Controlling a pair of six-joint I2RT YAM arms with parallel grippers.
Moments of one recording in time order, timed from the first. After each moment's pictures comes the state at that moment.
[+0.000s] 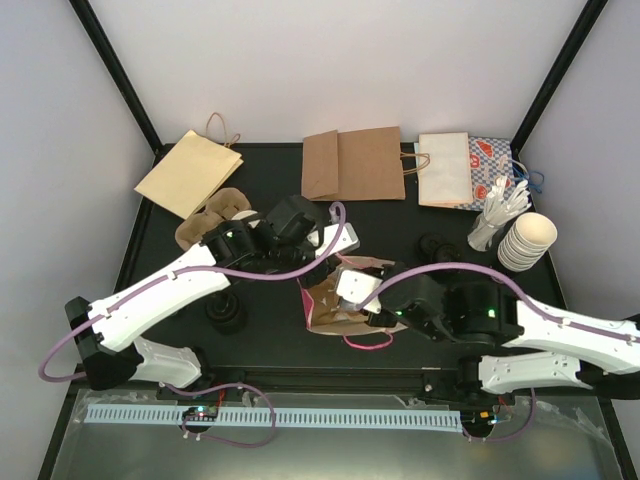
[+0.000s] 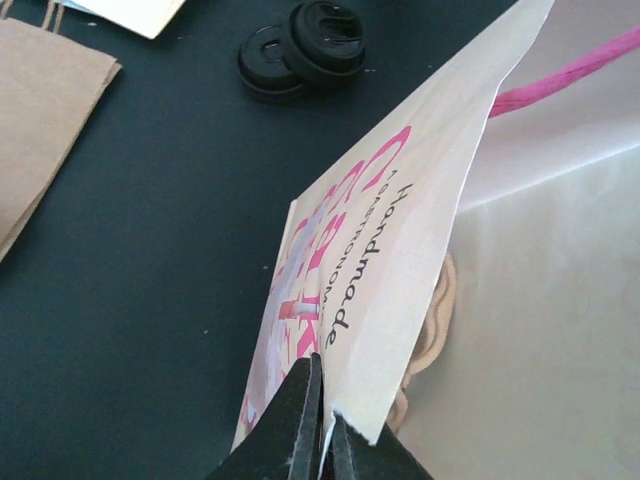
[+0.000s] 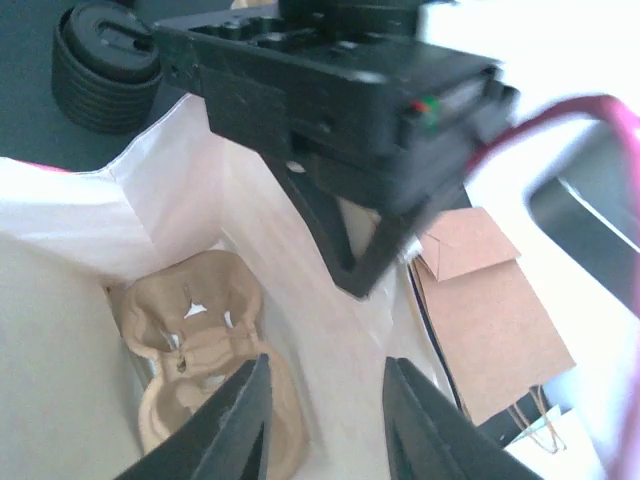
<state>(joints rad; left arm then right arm) -0.97 1.33 1.40 -0.89 0.11 0.15 1.40 1.02 1.20 -0.85 0.51 -0.37</state>
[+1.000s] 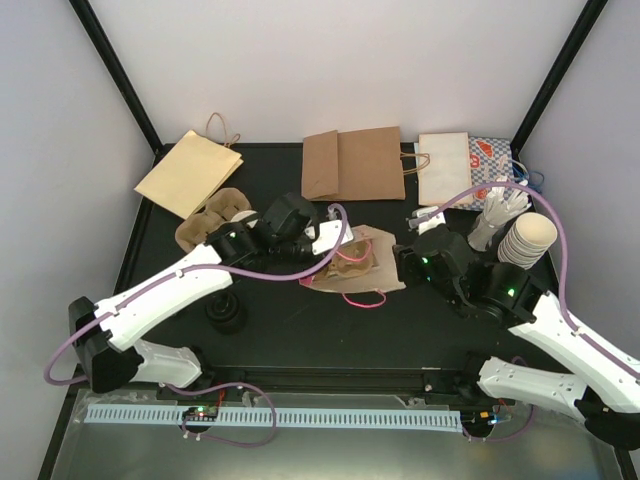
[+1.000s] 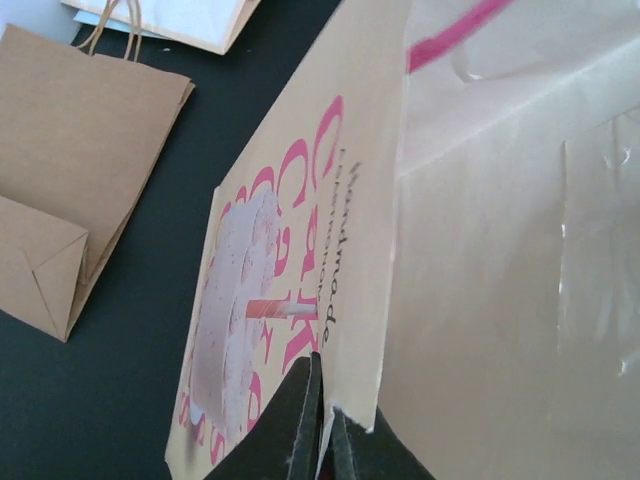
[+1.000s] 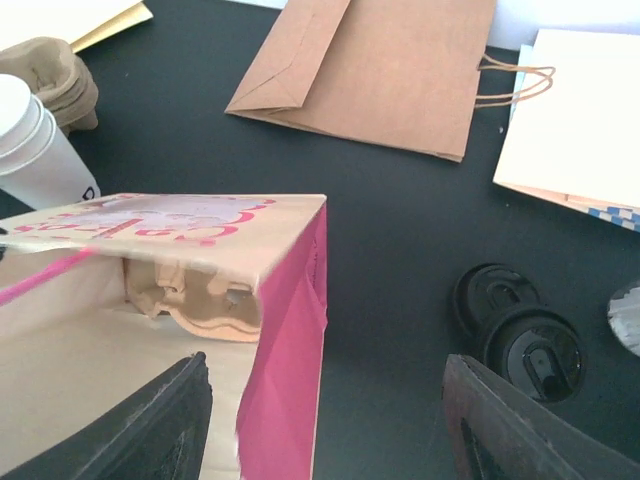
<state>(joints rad) -0.88 1.33 1.30 -0.73 0.05 0.33 0.94 0.91 1.15 -0.95 0.49 0.42</state>
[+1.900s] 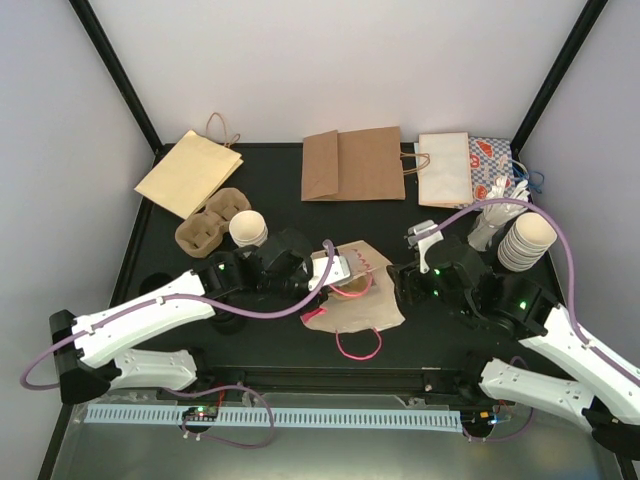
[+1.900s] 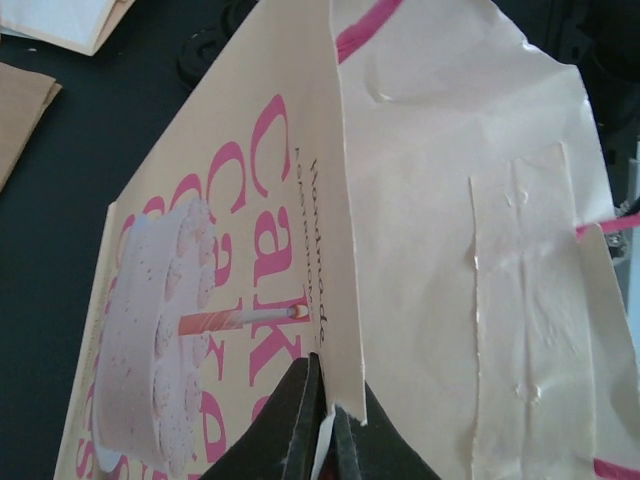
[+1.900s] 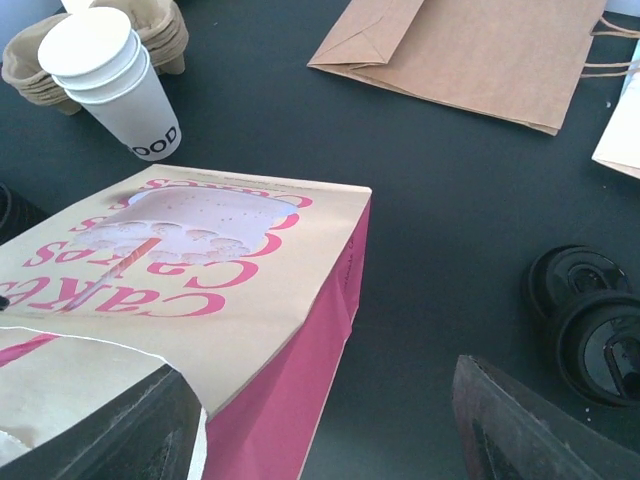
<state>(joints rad) -1.05 1.17 1.13 -0.71 0.11 0.19 0.94 0.82 1.07 -0.95 0.30 0.37</state>
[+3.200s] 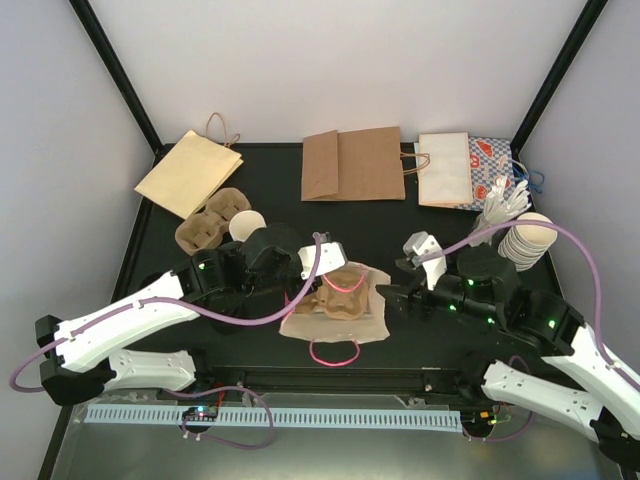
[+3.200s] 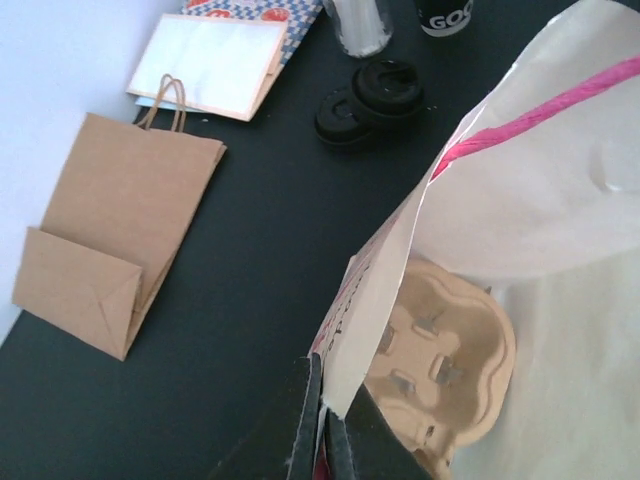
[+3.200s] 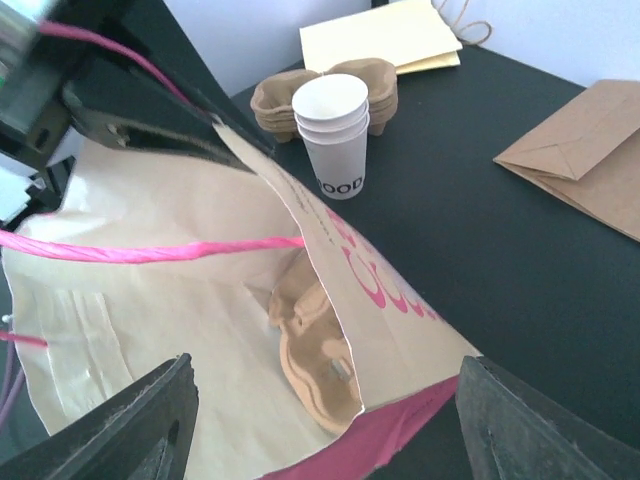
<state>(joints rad) -1.09 1.12 1.23 -0.74 -0.14 0.29 0.94 0.68 1.04 -0.81 -0.06 0.13</state>
